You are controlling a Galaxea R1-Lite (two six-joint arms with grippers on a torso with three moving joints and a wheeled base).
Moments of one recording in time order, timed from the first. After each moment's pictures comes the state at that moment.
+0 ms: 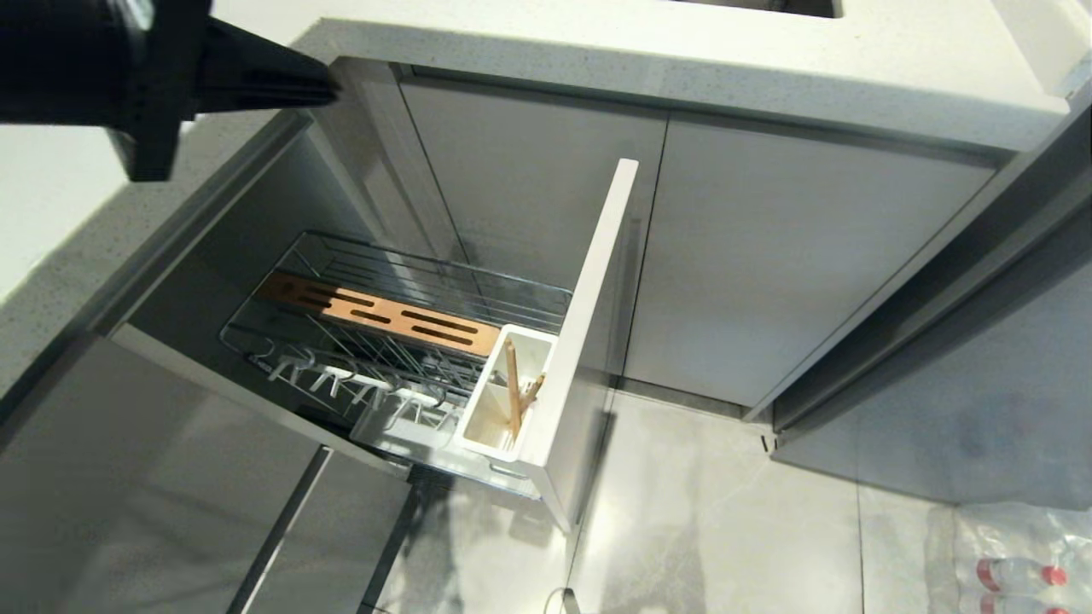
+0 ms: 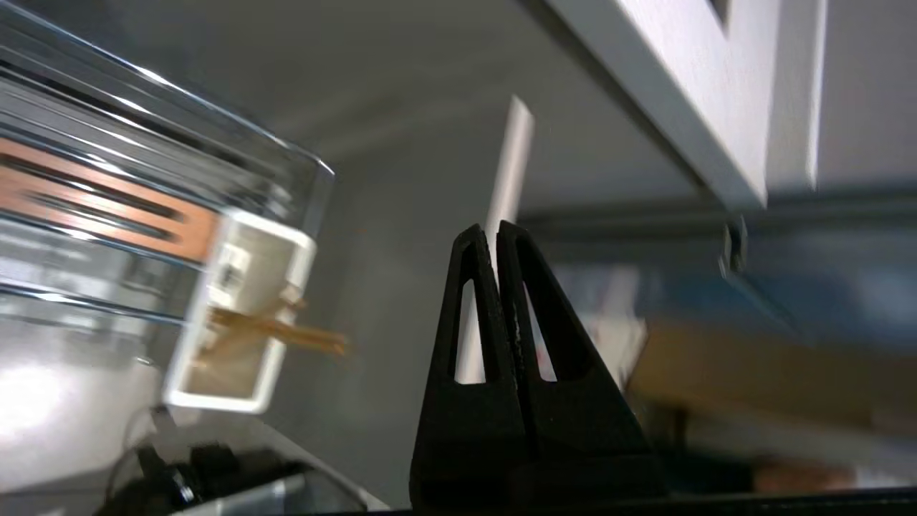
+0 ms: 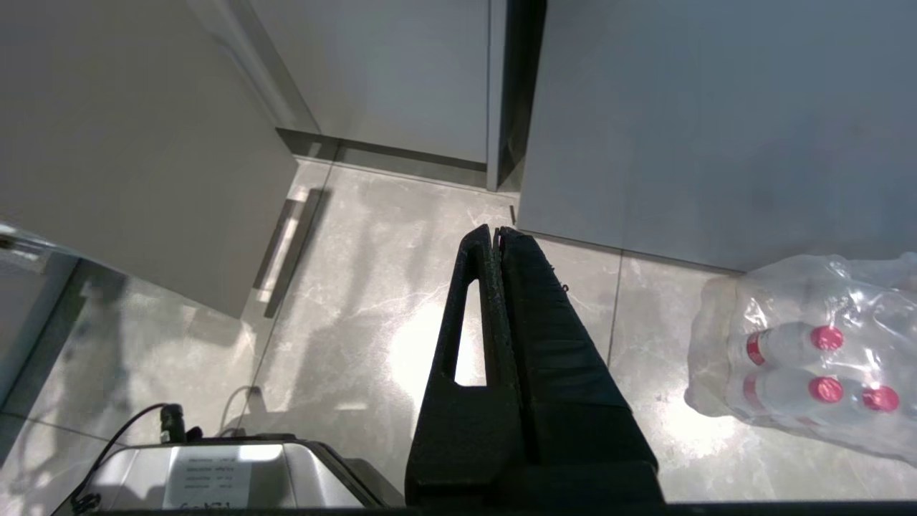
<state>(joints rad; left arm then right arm) -0.62 1.39 -1.73 0.49 0.06 -0.63 0.00 0.00 0.00 0.00 -0.02 0.05</state>
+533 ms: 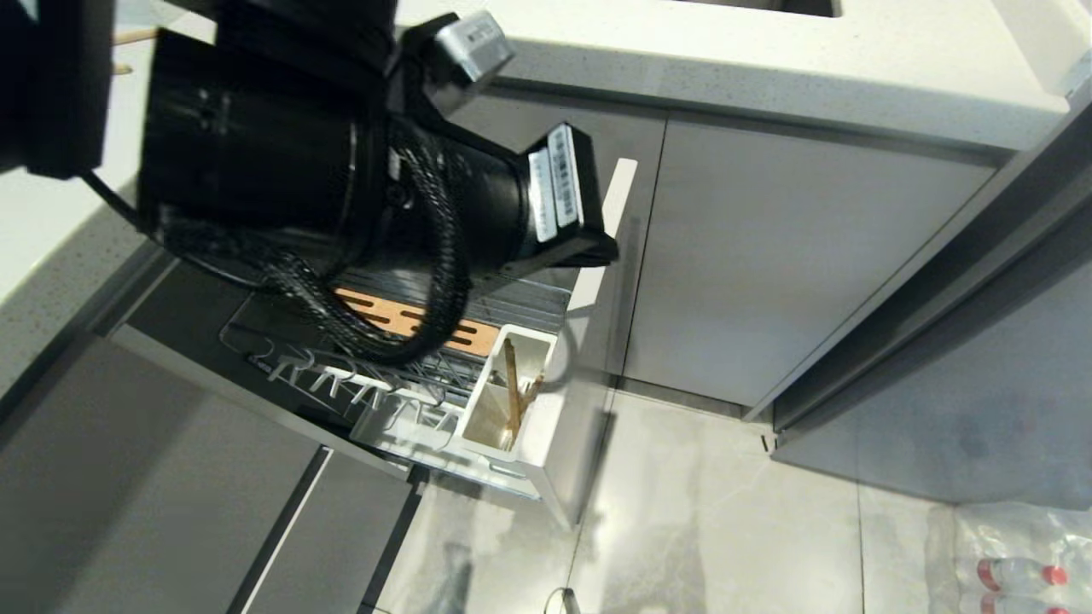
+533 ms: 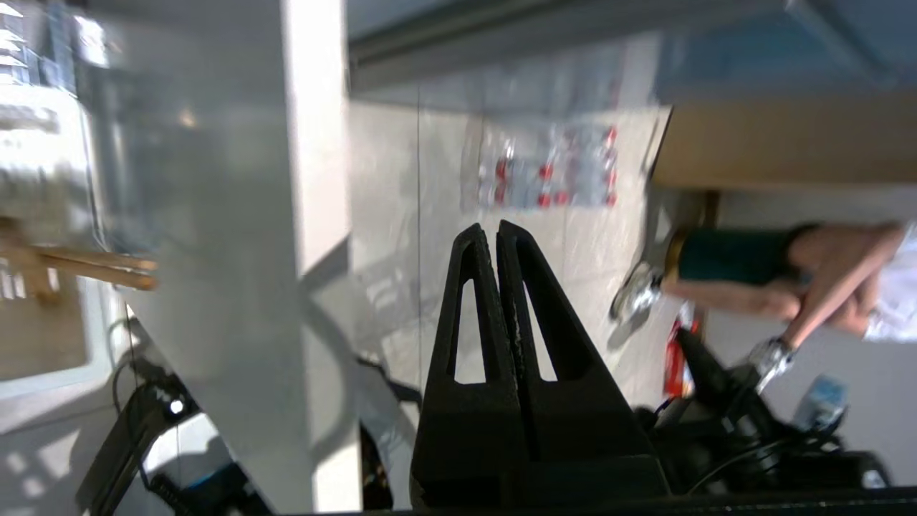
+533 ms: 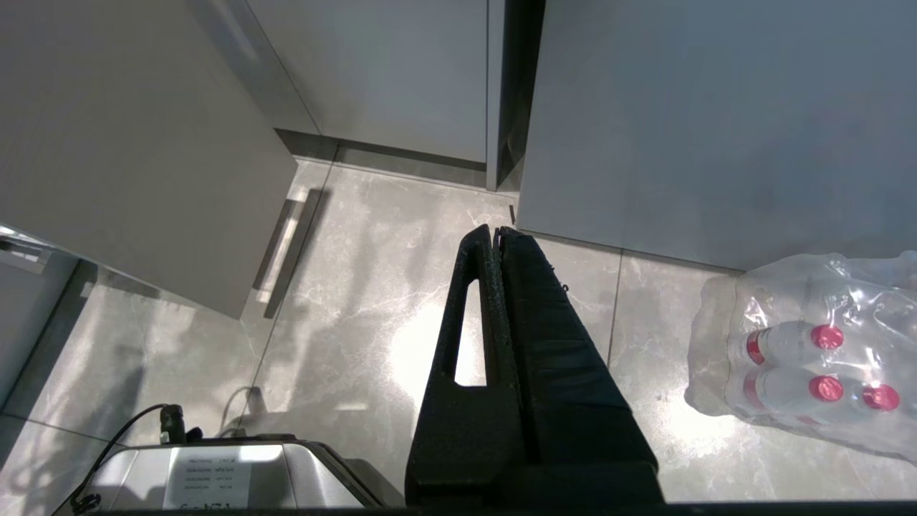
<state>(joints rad) -0.92 1.66 -1.76 0.50 0.06 -0.55 0.00 0.00 0.00 0.00 -0.02 0.05</state>
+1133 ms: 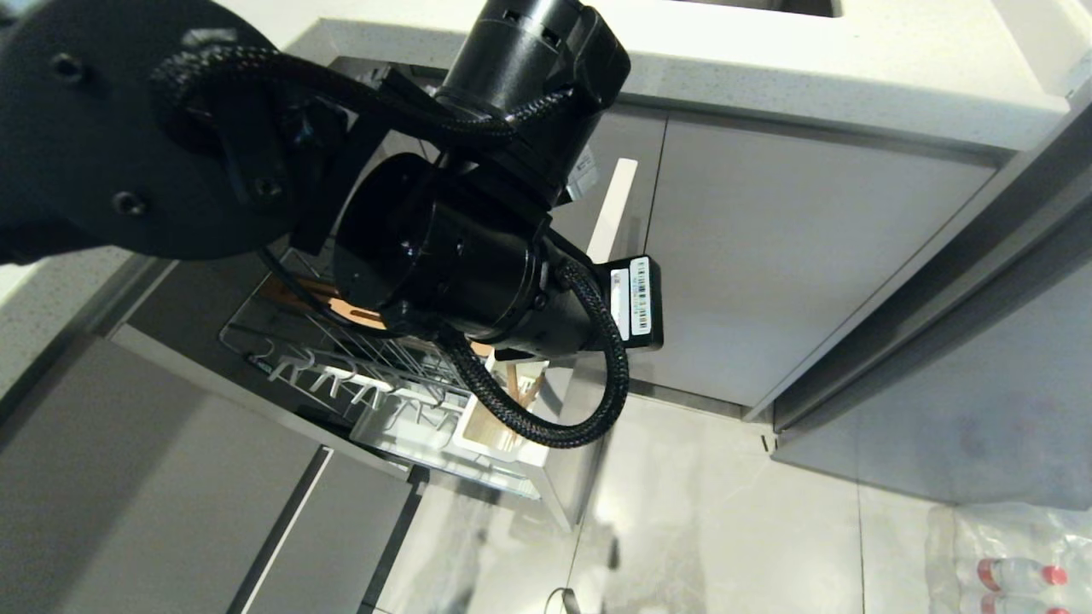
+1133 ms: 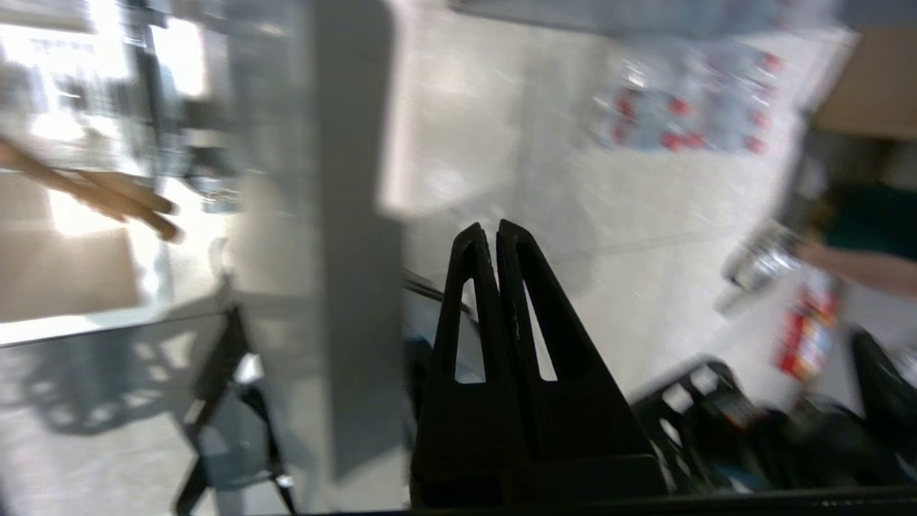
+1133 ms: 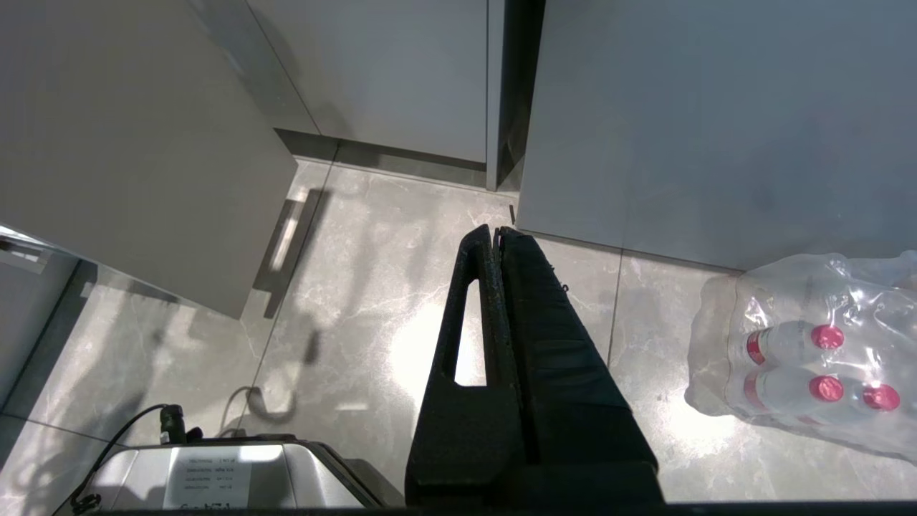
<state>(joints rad) -0.96 1.83 -1.85 0.66 0.23 -0.54 0.00 0.00 0.00 0.00 -0.02 0.05</state>
